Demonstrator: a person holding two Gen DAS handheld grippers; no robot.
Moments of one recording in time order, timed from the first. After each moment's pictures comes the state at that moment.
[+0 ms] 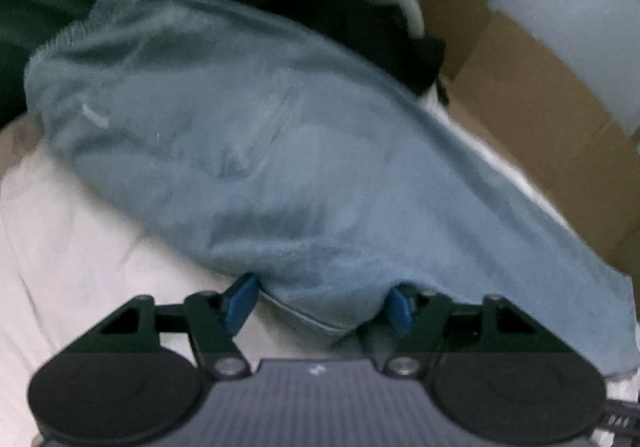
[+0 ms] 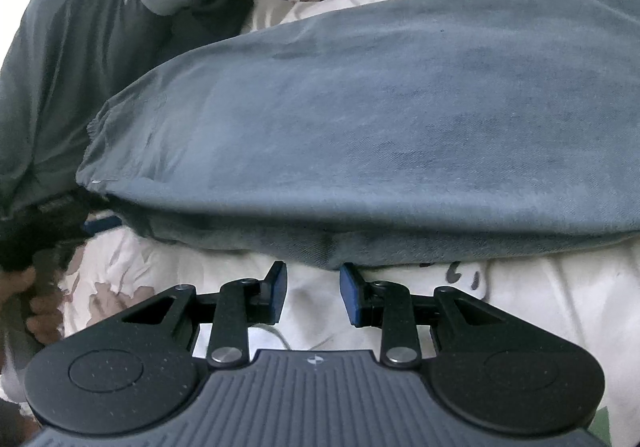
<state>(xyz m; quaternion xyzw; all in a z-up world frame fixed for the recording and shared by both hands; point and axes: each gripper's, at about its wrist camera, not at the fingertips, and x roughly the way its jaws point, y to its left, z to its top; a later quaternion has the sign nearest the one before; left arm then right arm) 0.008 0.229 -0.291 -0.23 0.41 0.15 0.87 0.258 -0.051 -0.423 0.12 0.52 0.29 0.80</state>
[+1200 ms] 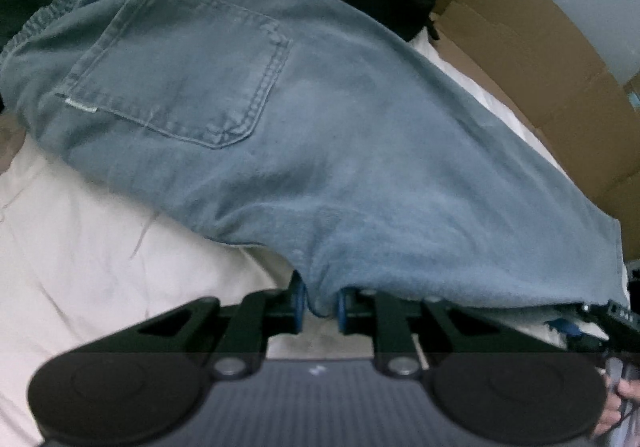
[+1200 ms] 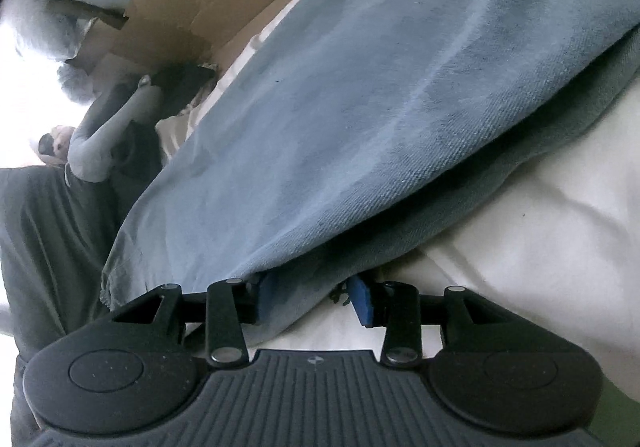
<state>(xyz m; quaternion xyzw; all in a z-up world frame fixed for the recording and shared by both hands) 0.016 0.248 -0.280 -0.22 0.52 0.08 0.82 0.278 -0.127 -0.454 0.38 0.51 0.15 0.76</state>
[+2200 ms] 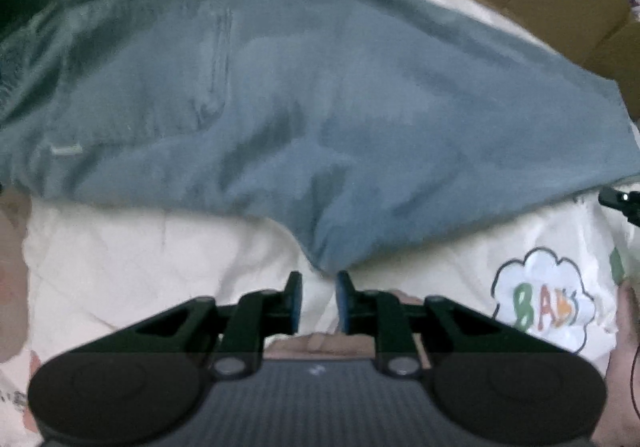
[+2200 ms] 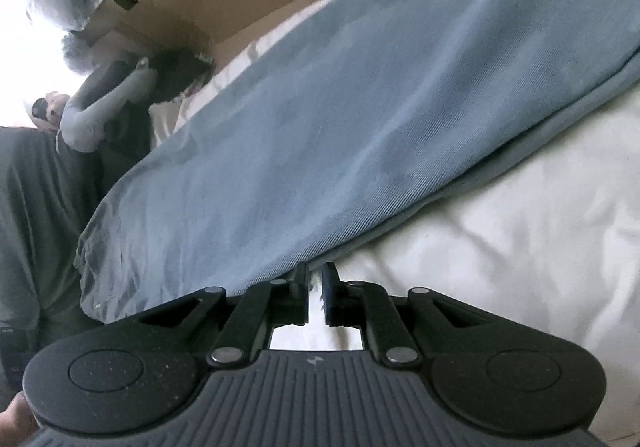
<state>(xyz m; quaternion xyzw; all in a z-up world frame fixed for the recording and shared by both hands) 0.017 0.235 -0.259 -0.07 0.59 0.01 0.80 0.260 -0.169 -0.419 0.30 0.52 0.16 0.78</state>
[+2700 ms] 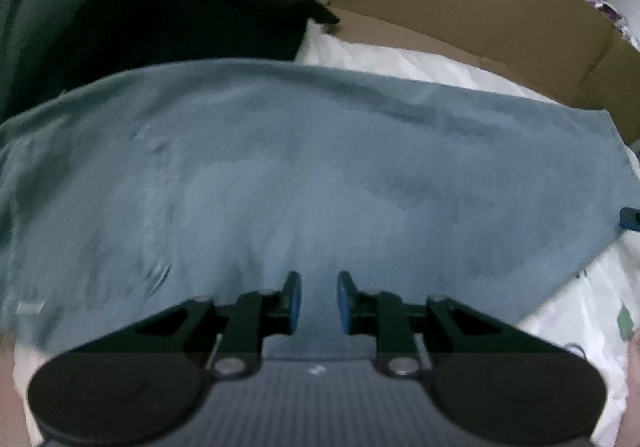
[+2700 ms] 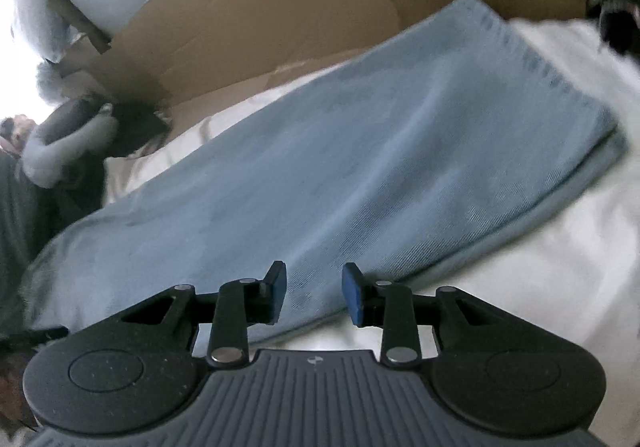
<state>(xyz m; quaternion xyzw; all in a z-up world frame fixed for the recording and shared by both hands) 0.105 0.201 -0.273 -0.02 0.52 -0.01 0.85 0.285 -0.212 -0.395 0.22 0.46 0.08 0.86</state>
